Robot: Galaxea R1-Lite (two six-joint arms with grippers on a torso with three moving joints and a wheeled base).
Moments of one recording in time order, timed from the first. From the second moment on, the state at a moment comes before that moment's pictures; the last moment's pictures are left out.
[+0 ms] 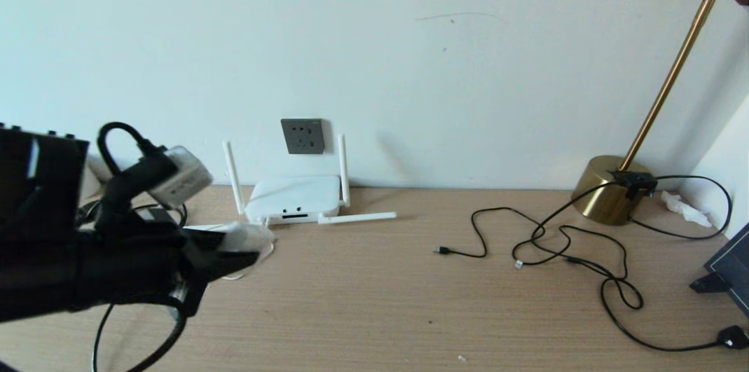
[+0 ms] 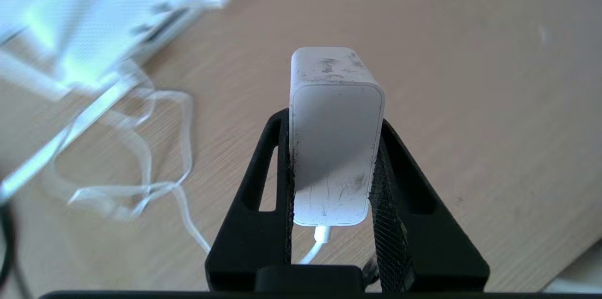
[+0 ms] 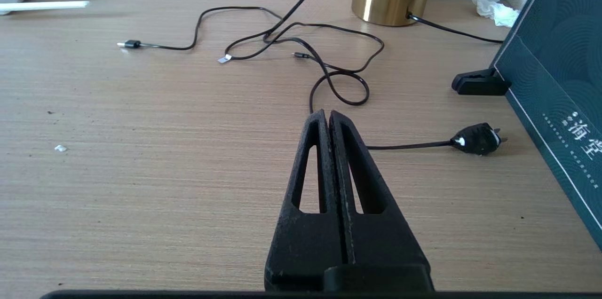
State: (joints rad) left arm -0.33 1.29 -0.82 0.06 -0.17 0.30; right arm 0.00 0.00 0.00 -0.01 -0.01 0.00
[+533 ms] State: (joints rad) left arm -0.29 1.16 -0.74 0.04 -0.07 0.00; right arm 0.00 0.00 0.00 -0.01 -0.01 0.00
